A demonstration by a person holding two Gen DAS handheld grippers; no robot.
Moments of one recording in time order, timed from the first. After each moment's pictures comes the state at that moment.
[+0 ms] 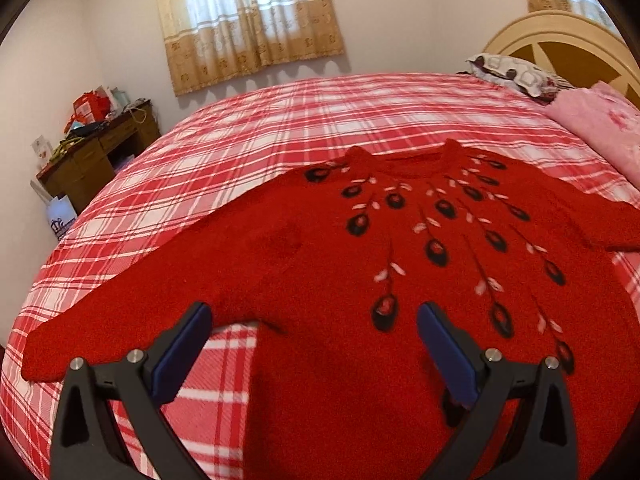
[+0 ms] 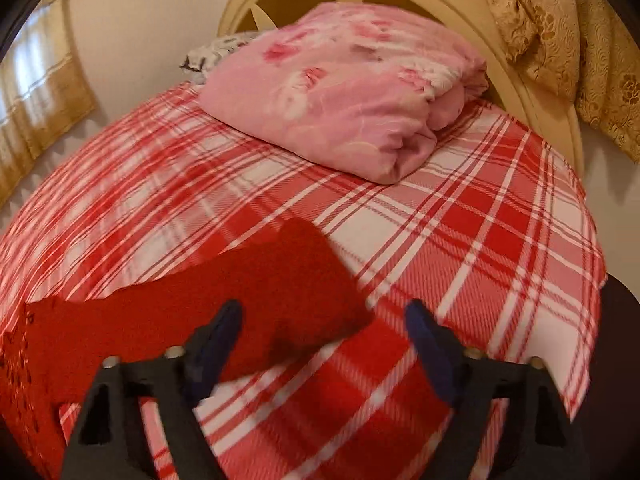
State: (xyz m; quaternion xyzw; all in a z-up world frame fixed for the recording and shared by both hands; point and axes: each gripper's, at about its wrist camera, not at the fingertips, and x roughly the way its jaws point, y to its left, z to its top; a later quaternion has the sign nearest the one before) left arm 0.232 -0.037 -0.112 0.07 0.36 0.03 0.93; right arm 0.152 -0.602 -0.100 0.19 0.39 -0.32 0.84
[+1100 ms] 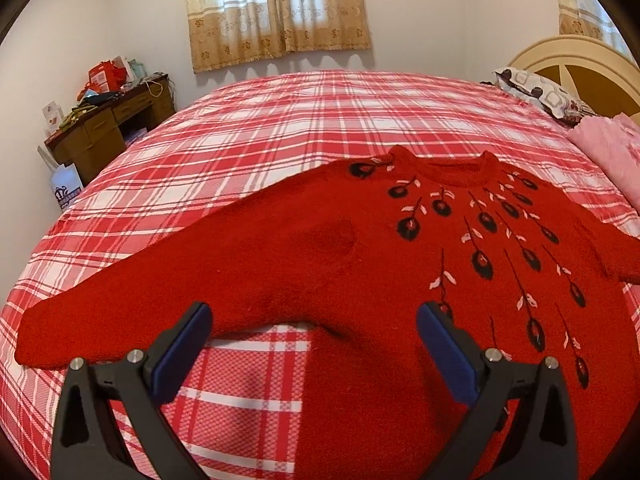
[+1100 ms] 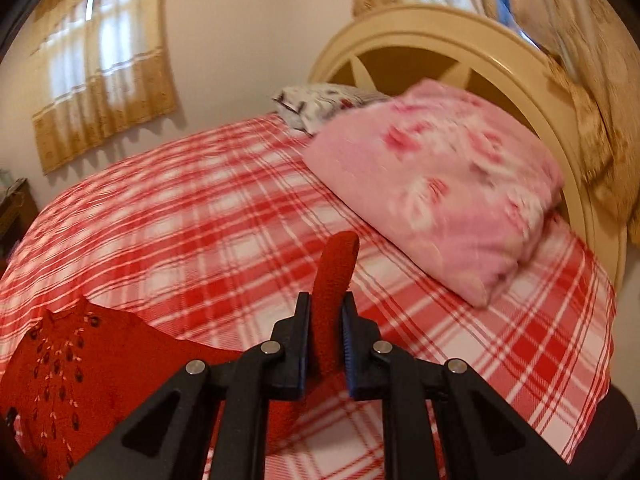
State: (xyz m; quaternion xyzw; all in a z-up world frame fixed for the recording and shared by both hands) left arm 0.243 0.002 -0.110 0.02 0.37 0.04 0.93; right arm 0.214 -0.515 -0.004 0.08 0.32 -0.21 0.92
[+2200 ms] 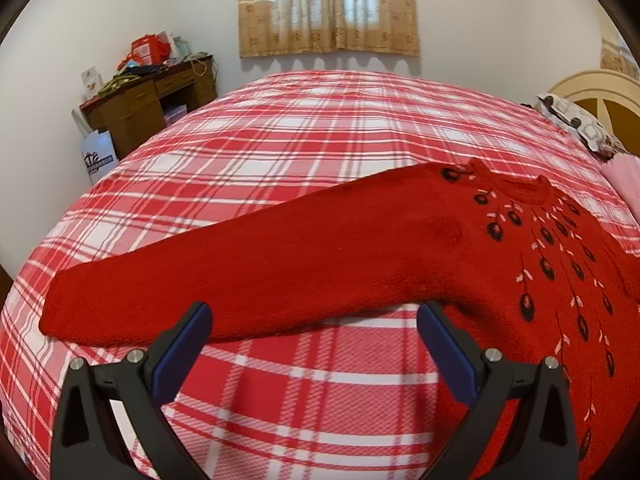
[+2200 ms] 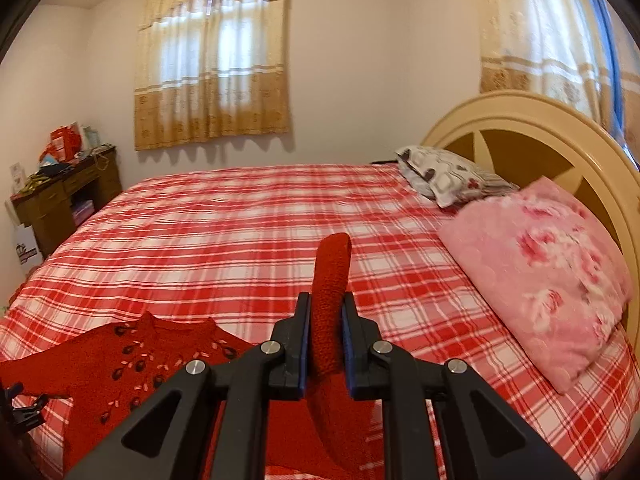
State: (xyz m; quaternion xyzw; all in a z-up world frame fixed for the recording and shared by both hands) left arm 0.221 0.089 -0.112 -0.03 0.37 0.10 0.92; right arm 0.266 -0.335 0.072 0.00 0.26 -0.06 0.96
